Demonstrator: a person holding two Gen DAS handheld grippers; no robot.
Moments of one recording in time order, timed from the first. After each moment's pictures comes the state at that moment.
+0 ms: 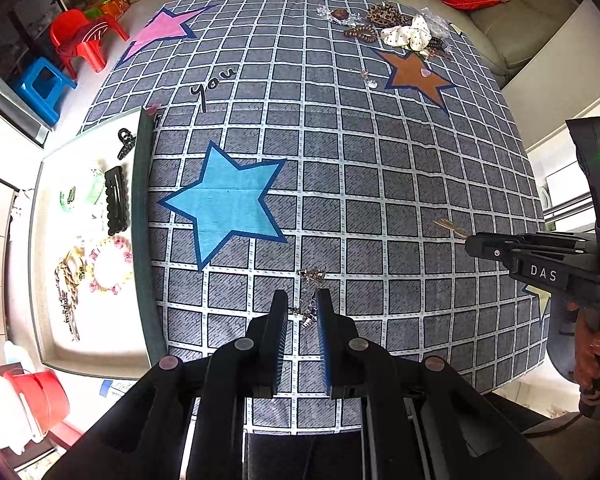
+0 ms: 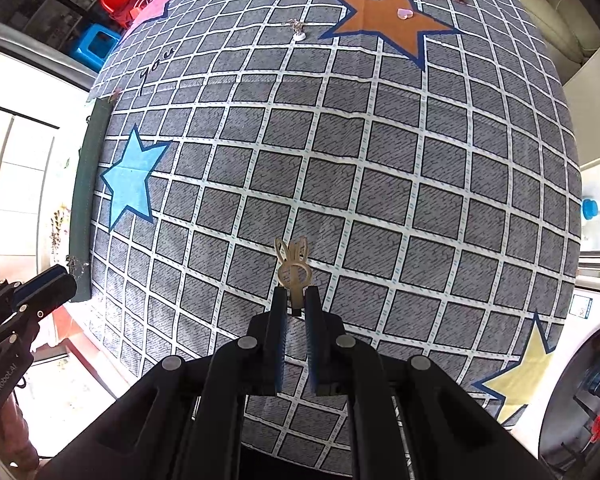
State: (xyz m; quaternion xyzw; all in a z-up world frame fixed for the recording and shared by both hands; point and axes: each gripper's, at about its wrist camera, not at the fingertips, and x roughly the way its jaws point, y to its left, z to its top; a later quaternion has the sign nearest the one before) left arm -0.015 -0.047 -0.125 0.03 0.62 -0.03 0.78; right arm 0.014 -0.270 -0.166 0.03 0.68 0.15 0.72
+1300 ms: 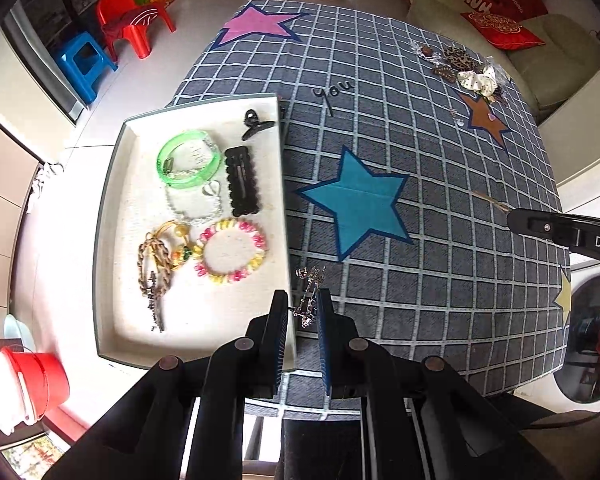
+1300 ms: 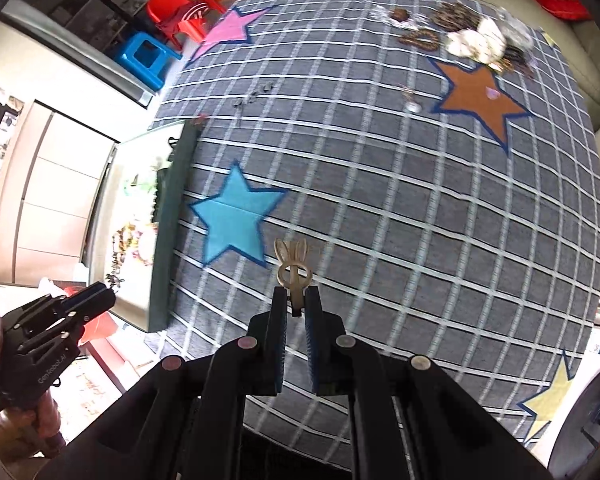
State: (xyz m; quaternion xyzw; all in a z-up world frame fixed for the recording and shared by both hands) left arm -0.036 0.093 -0.100 -0.01 0.60 0.03 0.80; right arm 0.024 -0.160 -0.110 0.04 0.63 0.22 0.74
